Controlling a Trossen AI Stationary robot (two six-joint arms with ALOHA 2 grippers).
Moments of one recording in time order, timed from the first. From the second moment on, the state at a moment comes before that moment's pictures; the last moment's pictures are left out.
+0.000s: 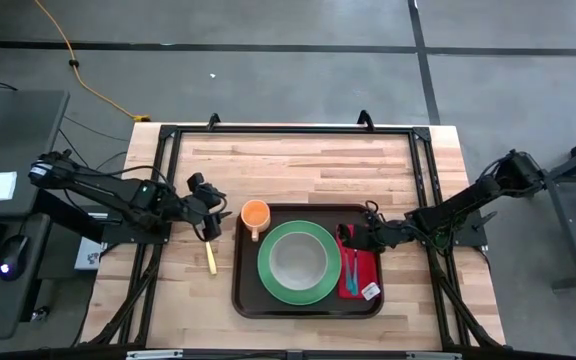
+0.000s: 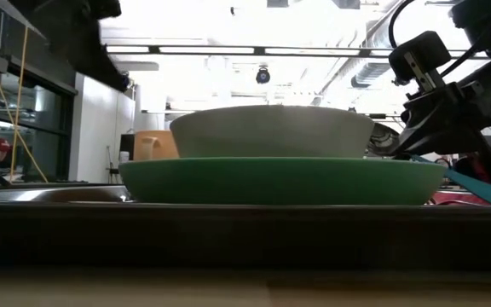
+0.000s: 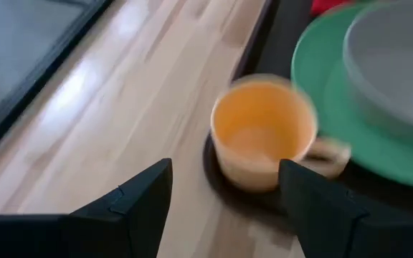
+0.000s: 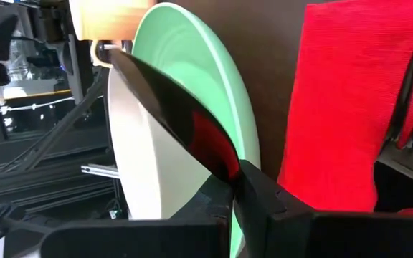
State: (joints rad) left arm -0.27 0.89 0.70 -0.64 -0.55 -0.39; right arm 0.36 1.25 0.22 0.49 0.23 1.72
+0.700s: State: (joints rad) left arm -0.27 0.88 0.69 -0.63 -0.55 -0.39; right arm 0.35 1.25 0.22 0.31 0.21 1.72
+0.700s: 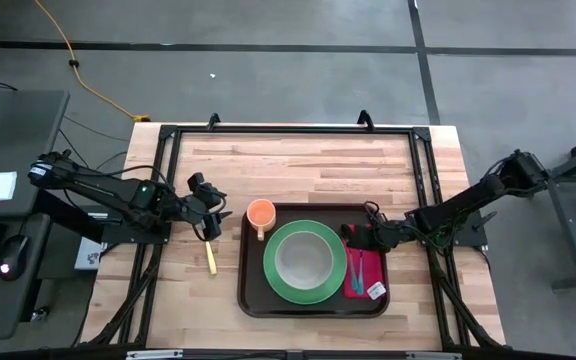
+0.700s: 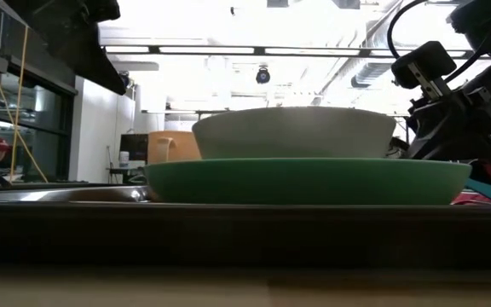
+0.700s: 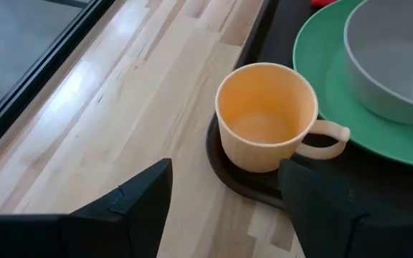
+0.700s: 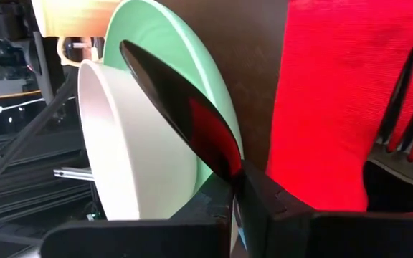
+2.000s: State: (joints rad) left arm -0.27 0.88 0.69 -0.64 -0.50 -0.40; right arm 0.33 1.23 0.21 0.23 0.18 1.75
